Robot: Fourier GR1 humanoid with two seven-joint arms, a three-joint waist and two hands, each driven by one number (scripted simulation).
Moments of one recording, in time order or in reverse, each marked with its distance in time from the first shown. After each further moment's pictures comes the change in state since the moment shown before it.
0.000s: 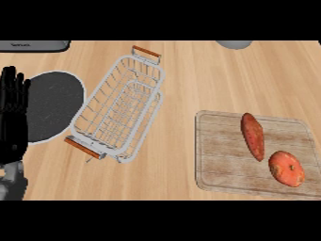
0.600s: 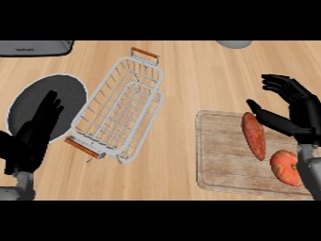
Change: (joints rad) left arm 0.063 0.021 -0.080 0.114 0.092 -0.180 0.161; right arm 0.176 0.151 0.152 -0.102 0.157 -0.190 0.059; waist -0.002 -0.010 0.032
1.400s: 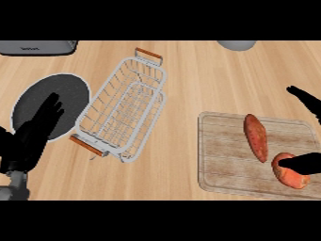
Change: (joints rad) left arm -0.002 0.027 0.021 0.023 0.044 -0.097 0.052; right arm 0.129 -0.459 0.187 -0.336 0.389 0.183 0.441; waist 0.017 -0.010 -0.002
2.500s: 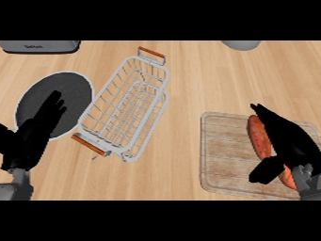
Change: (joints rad) left arm -0.015 -0.056 0.051 0.001 -0.049 -0.057 0.013; right arm -0.123 0.251 0.156 0.001 0.223 0.297 0.506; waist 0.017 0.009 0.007
